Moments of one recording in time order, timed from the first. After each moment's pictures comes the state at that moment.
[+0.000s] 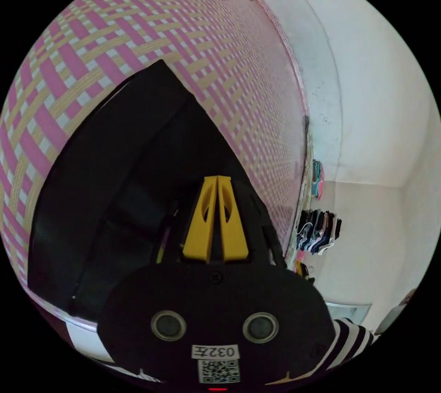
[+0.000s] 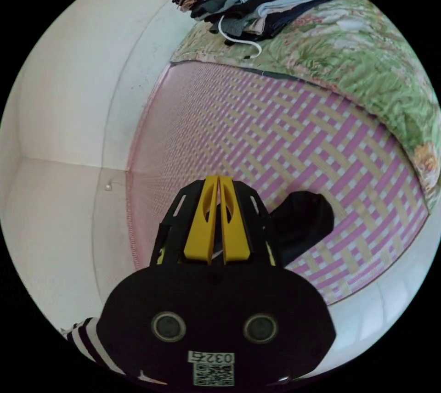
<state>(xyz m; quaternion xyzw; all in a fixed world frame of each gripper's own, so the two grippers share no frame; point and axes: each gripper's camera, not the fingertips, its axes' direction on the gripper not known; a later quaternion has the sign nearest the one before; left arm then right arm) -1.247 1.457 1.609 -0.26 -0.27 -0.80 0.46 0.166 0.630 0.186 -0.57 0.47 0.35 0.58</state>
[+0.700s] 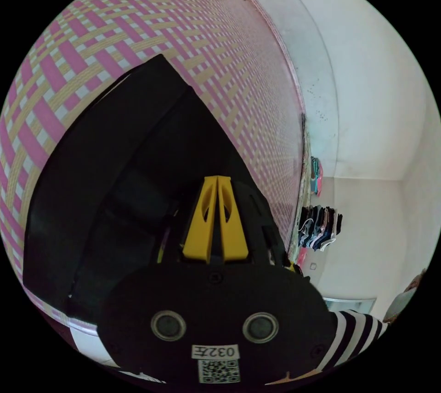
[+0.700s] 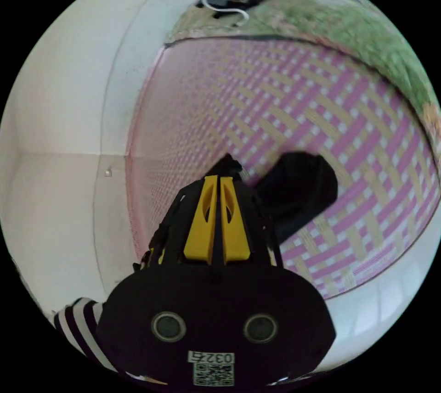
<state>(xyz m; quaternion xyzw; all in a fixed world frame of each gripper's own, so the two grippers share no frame) -1.233 1.462 1.621 -0.26 -0.27 -0.80 0.48 0.136 0.662 0.140 -0.60 0.45 0.39 0.54</state>
